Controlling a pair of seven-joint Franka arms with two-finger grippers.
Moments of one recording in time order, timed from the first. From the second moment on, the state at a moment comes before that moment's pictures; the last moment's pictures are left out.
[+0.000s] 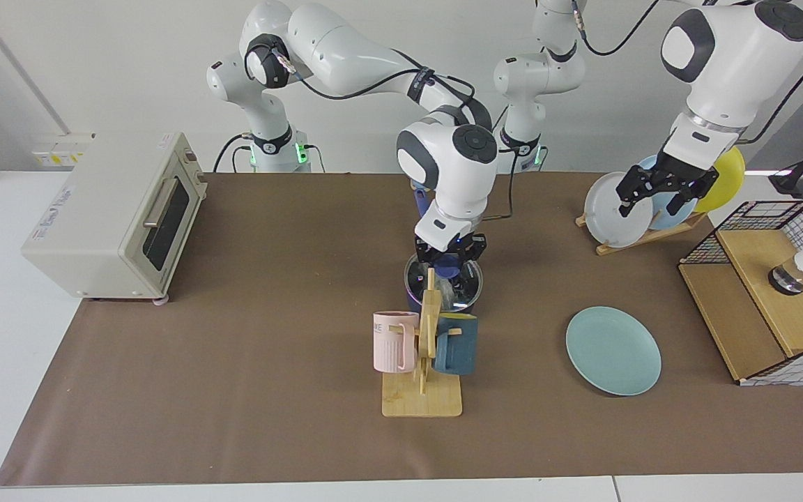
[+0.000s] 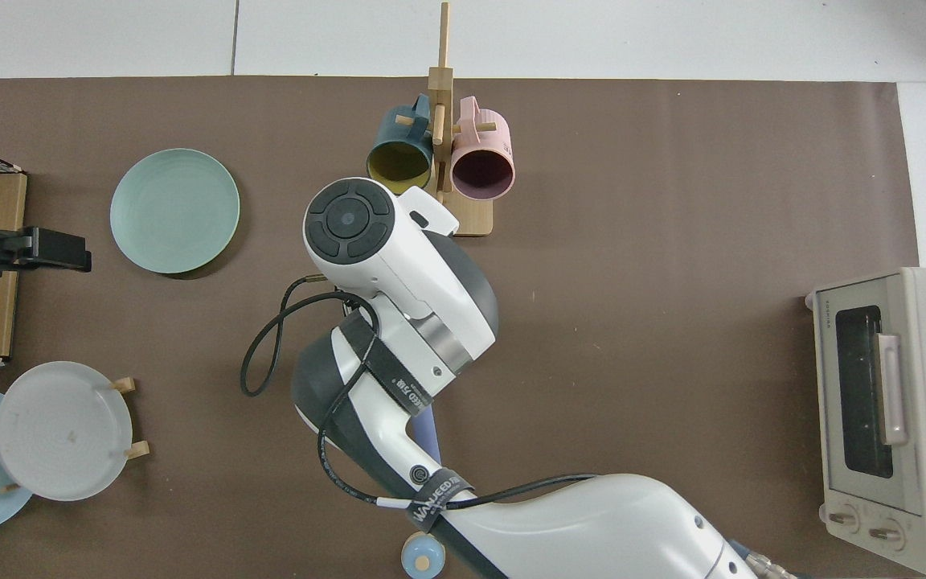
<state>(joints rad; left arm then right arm) 0.10 0.01 -0.07 -1.66 -0.02 1.73 0.03 0.66 0.73 0.00 -1.05 -0.02 1.75 0.64</state>
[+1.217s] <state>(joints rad) 0.10 0.01 -0.07 -1.66 -0.02 1.73 0.03 0.67 0.73 0.00 -1.05 0.01 1.75 0.64</state>
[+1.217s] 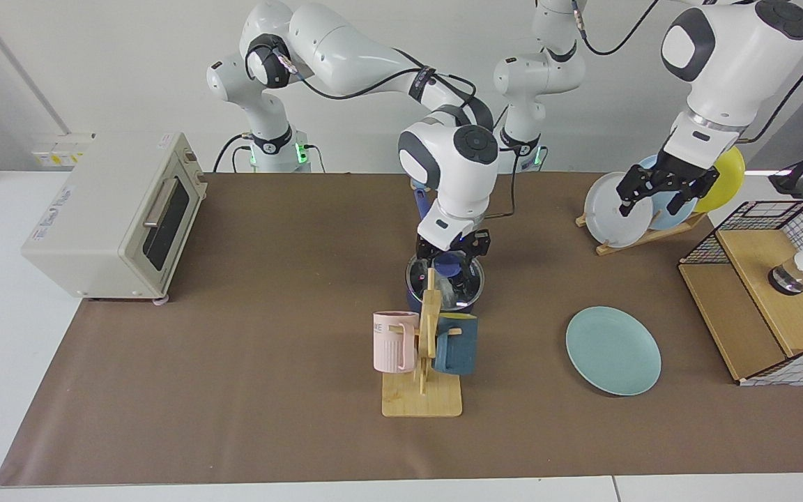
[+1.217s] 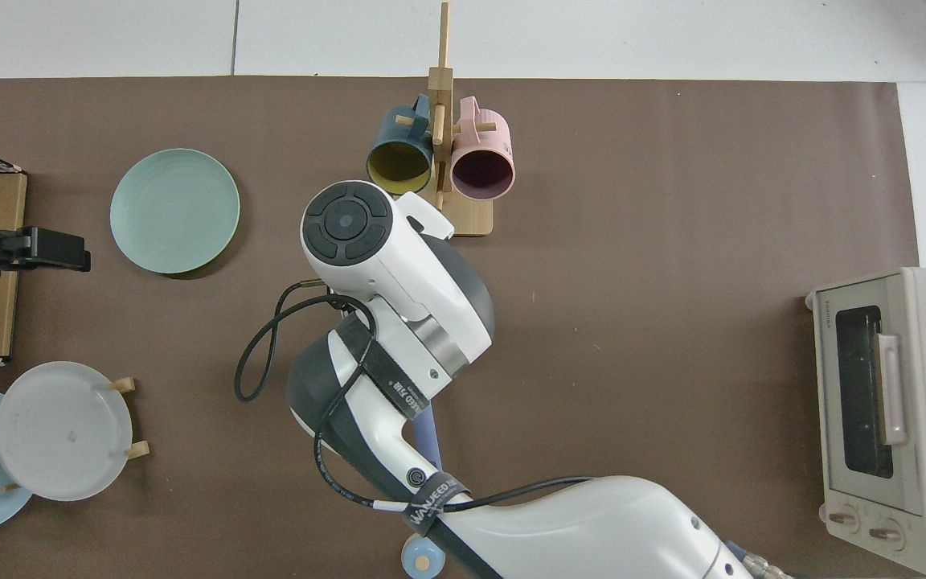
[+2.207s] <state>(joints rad) 0.10 0.01 -0.07 -1.66 -0.02 1.73 0.03 0.39 0.27 -0.03 -1.33 -0.07 1.59 0.49</state>
